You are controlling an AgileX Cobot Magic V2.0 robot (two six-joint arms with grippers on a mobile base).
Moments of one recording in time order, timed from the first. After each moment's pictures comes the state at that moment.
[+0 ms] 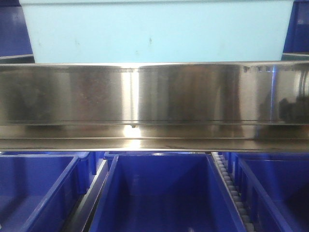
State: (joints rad) left arm -0.18 0.00 0.00 -0.05 0.10 0.08; right arm 0.05 0.00 0.00 0.16 0.12 -0.13
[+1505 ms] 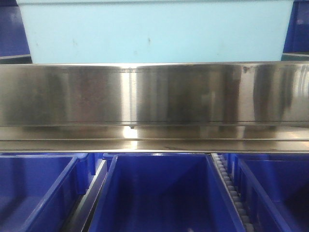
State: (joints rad) left arm -0.18 0.14 -0.48 -0.08 0.16 0.08; right arm 0.05 0.09 -0.51 0.17 0.30 -0.13
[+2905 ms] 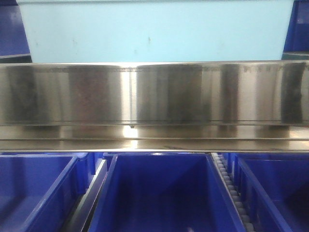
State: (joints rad) left arm -0.39 1.52 -1.70 -0.02 1.16 -0.08; right arm 0.33 1.46 -1.66 0.00 1.17 0.11
